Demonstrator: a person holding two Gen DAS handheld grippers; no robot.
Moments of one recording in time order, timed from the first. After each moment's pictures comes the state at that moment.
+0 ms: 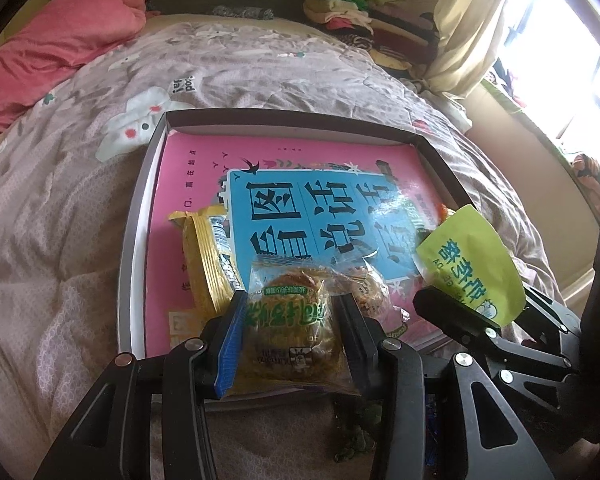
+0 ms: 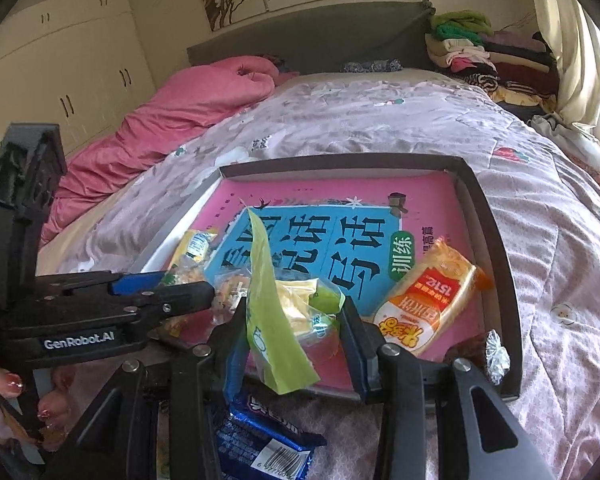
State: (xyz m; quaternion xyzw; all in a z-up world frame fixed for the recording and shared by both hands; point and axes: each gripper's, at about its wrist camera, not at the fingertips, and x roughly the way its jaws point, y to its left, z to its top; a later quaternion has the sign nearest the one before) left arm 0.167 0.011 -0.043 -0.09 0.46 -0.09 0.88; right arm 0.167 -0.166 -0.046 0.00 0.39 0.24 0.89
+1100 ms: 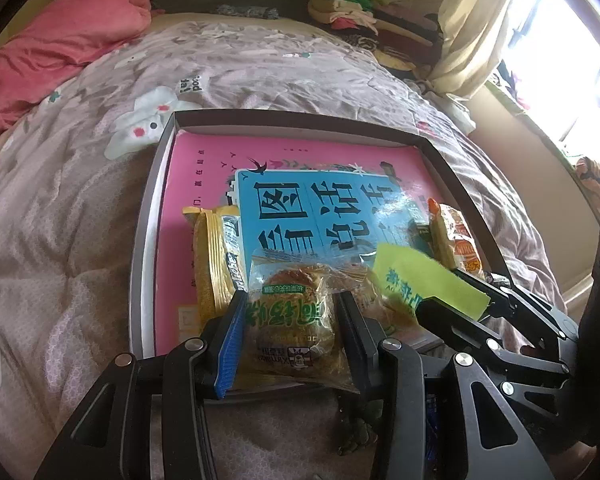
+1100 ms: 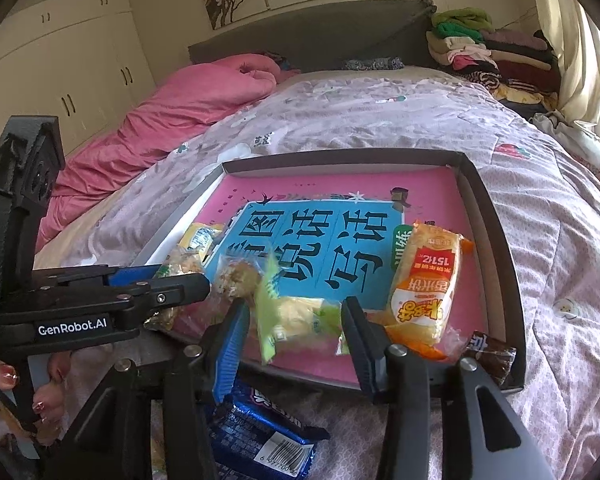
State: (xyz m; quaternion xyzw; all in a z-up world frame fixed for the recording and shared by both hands) left arm 0.163 0.016 -0.040 -0.10 0.46 -0.08 0.88; right arm 0.163 -0.167 -0.048 0.01 0.40 0.24 0.89
